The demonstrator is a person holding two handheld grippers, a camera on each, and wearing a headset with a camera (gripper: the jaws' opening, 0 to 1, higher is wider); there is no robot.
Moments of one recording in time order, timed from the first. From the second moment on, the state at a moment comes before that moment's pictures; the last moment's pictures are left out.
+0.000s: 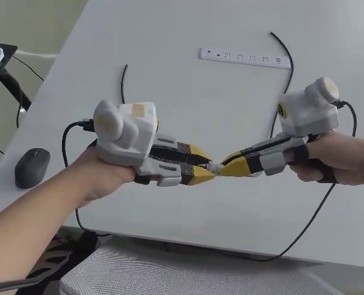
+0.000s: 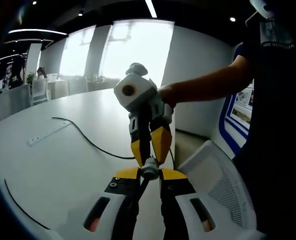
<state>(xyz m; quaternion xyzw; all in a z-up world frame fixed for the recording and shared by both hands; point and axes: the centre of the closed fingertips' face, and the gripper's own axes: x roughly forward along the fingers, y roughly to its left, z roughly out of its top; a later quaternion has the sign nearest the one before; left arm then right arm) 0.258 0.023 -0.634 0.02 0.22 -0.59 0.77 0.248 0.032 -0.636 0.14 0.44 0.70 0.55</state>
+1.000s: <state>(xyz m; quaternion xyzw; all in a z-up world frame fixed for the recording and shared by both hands) 0.259 0.024 -0.633 -0.01 0.22 -0.59 0.78 0.248 0.032 -0.632 -0.04 0.32 0.70 0.63</state>
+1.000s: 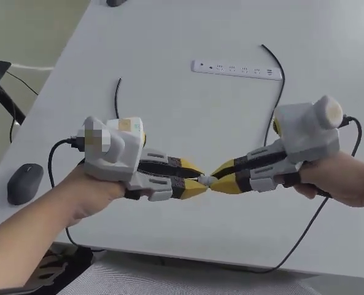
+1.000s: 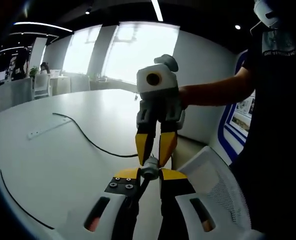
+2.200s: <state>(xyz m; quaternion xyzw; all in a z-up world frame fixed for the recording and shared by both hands) 0.260 0.022 -0.640 -0.10 0.28 -0.56 0.77 0.251 0.028 -0.644 -0.35 0.11 0.64 0.67</state>
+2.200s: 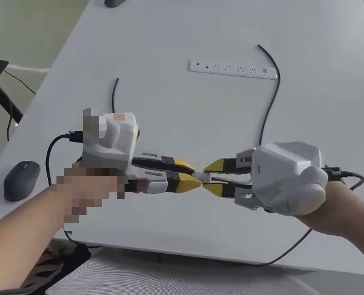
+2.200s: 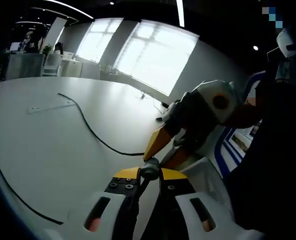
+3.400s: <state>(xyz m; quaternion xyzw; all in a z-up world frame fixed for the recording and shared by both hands) 0.251 0.018 -0.634 -0.05 0.25 -0.58 0.78 0.262 0.014 -0.621 0.21 0.43 0.66 0.58</state>
